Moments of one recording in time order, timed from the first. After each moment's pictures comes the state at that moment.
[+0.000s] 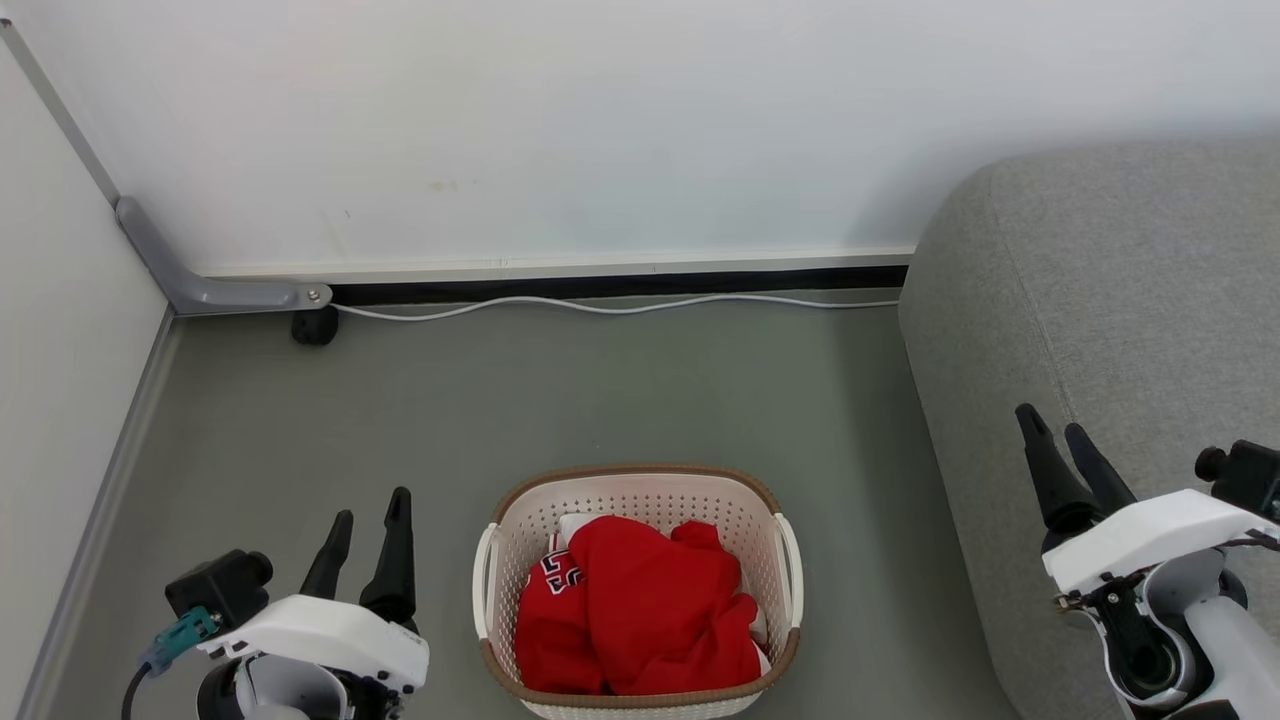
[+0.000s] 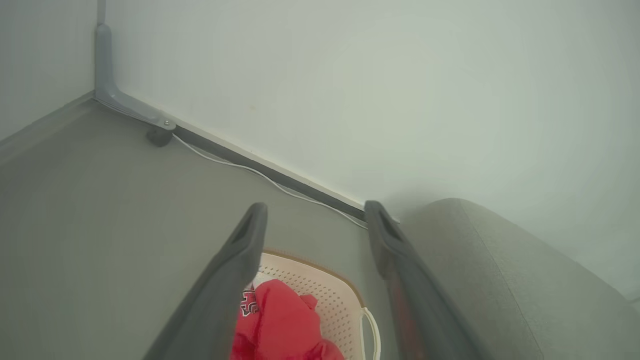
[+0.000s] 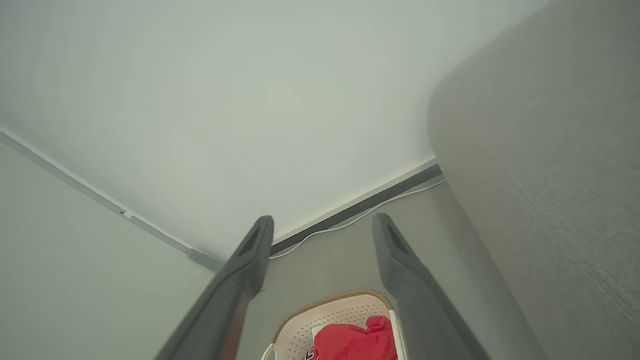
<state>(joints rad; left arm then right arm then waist) -0.13 0.03 -0.06 0.41 -0.66 -0.06 -0.10 -0.31 -0.25 0.25 0.48 0.99 0.12 -0.10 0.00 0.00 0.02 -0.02</state>
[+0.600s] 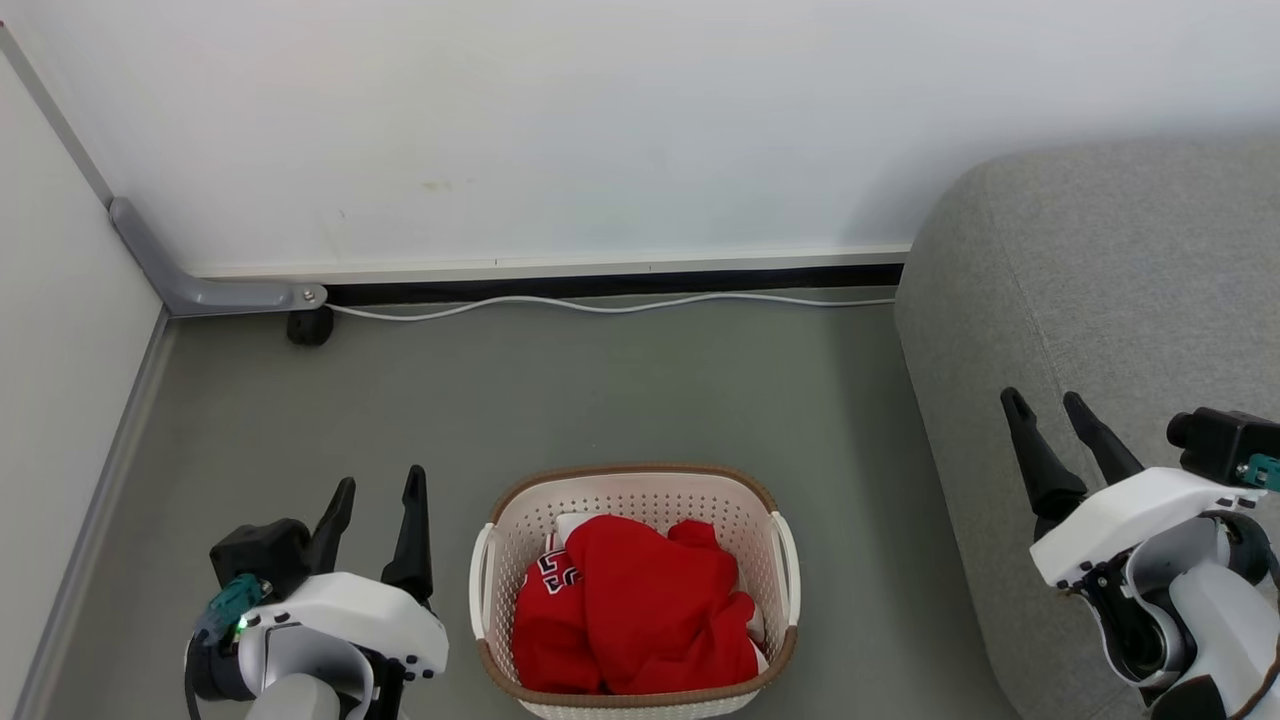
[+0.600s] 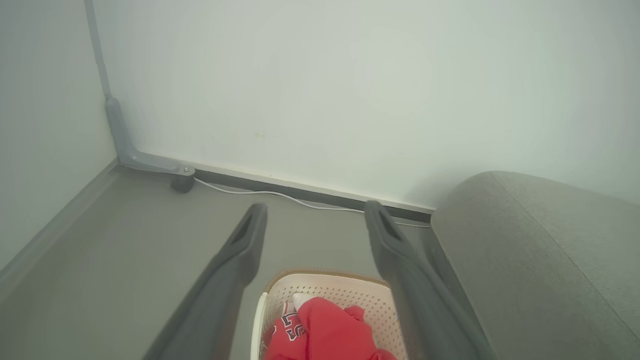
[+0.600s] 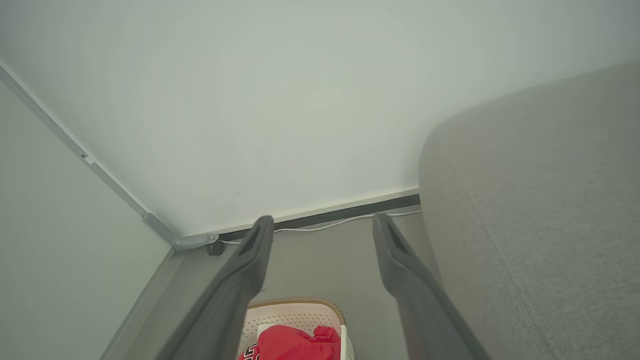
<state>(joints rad) -0.18 0.05 -0.12 0.43 -0.44 0.01 -0.15 -0.39 -0.30 0.34 0.55 0.79 0.12 -0.15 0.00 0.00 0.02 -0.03</state>
